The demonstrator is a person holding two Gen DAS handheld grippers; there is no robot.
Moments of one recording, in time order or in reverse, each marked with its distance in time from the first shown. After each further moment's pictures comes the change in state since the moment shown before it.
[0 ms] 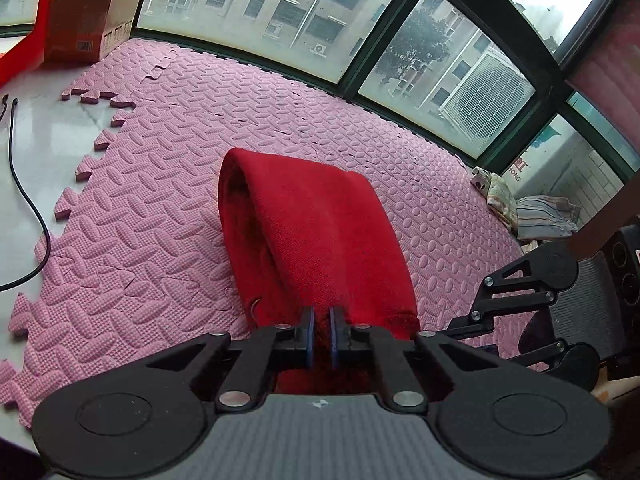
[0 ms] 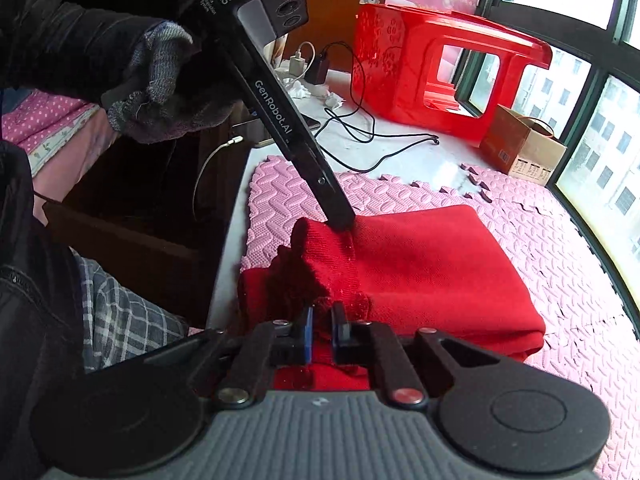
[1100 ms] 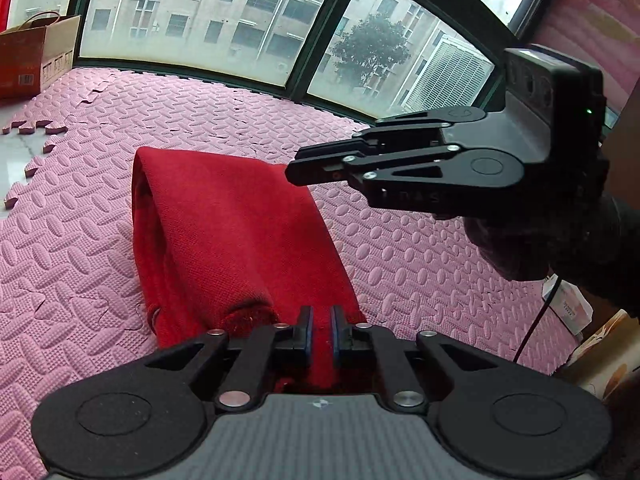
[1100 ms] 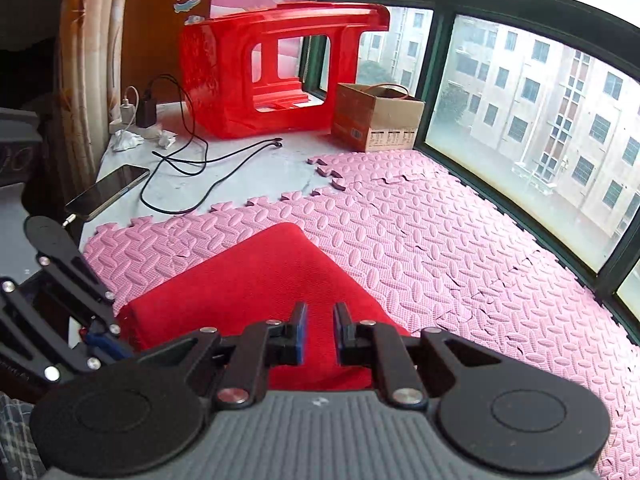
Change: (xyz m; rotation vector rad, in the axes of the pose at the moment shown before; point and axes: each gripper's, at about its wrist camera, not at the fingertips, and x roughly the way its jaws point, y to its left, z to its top) left arm 0.051 -0.050 -0.020 0.128 -0.065 -0.052; right arm 0.024 -0.118 0.007 0.386 -0.006 -0.307
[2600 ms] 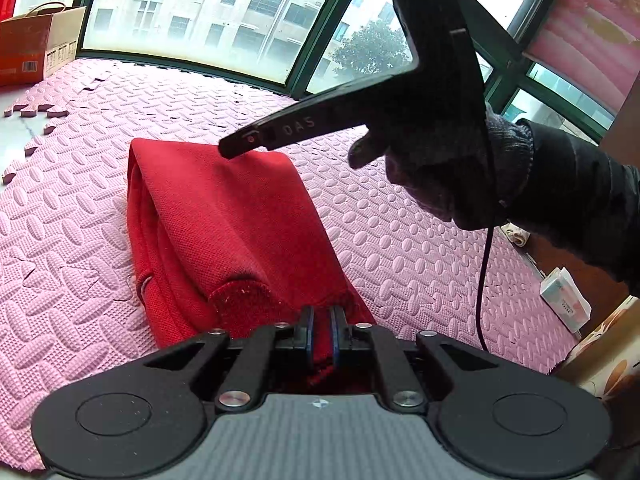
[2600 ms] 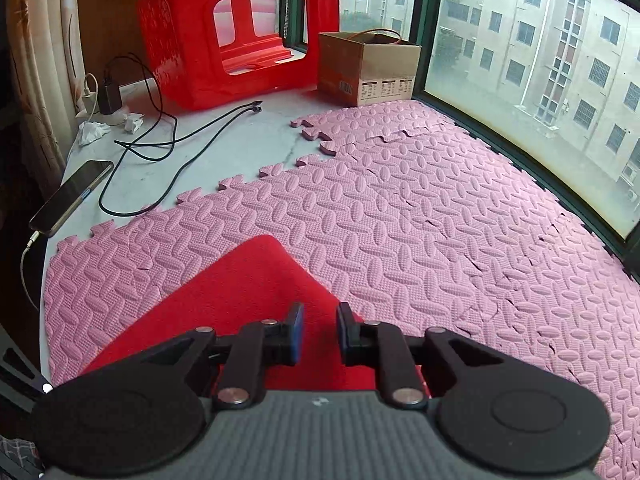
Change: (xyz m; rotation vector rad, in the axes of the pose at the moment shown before) left arm 0.003 0.002 -0.021 -0.016 -0.022 -0.016; right arm 0.058 -0.023 0.020 0.088 0.152 0.028
